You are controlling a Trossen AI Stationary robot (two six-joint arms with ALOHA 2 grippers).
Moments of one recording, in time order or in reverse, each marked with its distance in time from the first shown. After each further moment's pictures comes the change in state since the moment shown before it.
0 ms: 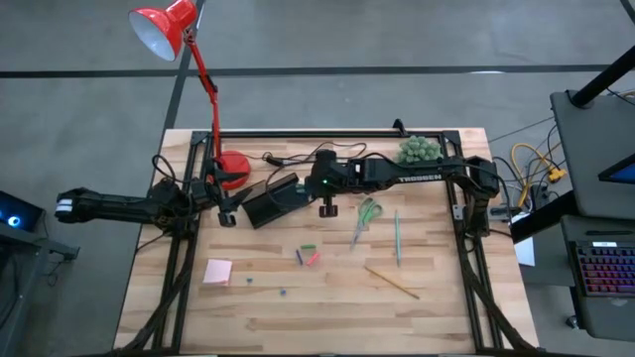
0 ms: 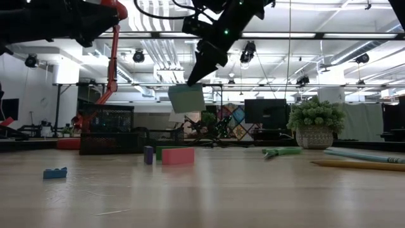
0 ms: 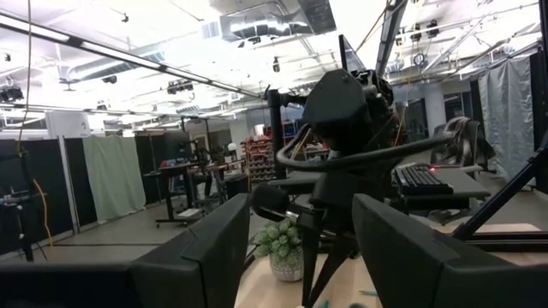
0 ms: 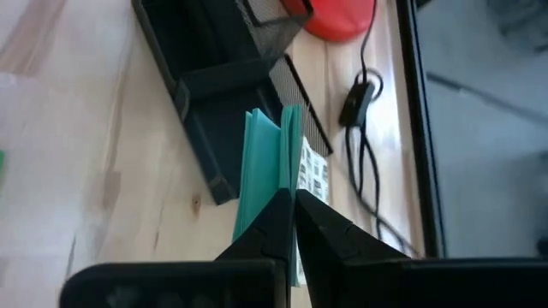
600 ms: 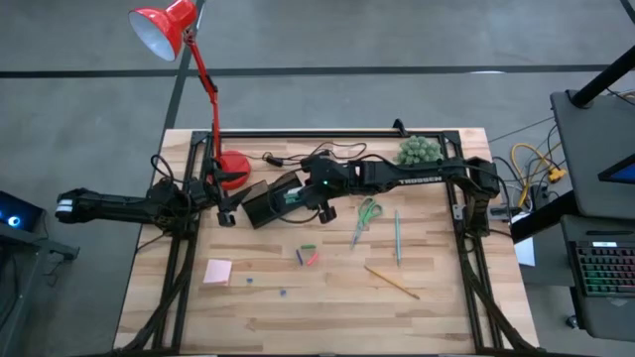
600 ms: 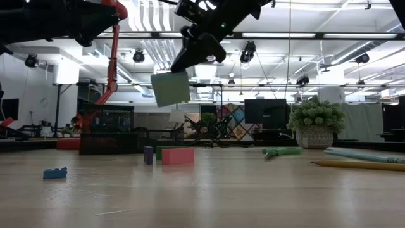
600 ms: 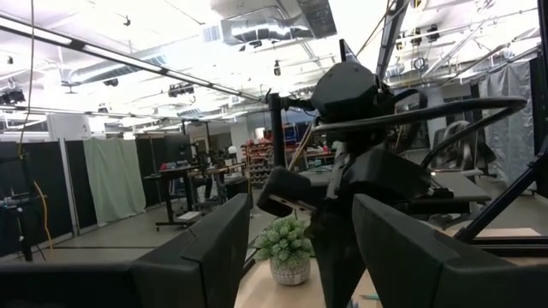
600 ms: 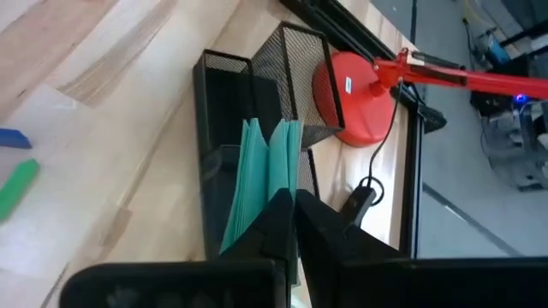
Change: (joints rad) left arm 0.000 -0.008 -0.001 0.000 0.000 0.000; right arm 0.010 0.000 0.000 0.144 -0.143 -0.299
